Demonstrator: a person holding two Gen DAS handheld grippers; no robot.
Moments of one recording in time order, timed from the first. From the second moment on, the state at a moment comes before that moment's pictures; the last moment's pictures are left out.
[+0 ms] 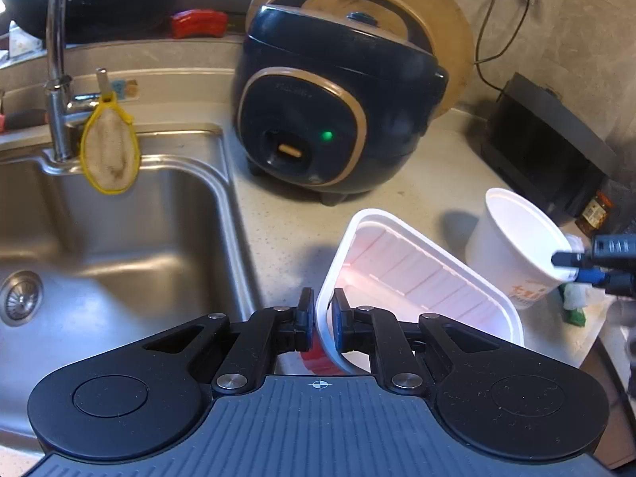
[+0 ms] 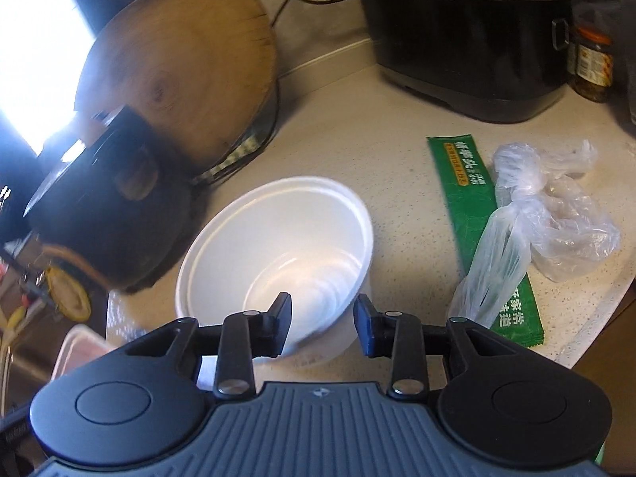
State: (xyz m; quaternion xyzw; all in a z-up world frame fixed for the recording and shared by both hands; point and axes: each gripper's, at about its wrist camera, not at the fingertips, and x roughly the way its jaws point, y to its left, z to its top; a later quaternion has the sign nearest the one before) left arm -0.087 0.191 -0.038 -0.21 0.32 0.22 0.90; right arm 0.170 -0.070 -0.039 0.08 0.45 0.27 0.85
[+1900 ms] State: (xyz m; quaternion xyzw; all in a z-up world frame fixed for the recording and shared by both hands) left arm 0.037 0.131 -0.024 -0.23 0.29 0.15 0.92; right arm 0.100 -0.381 -0.232 0.23 0.59 -0.05 0.77
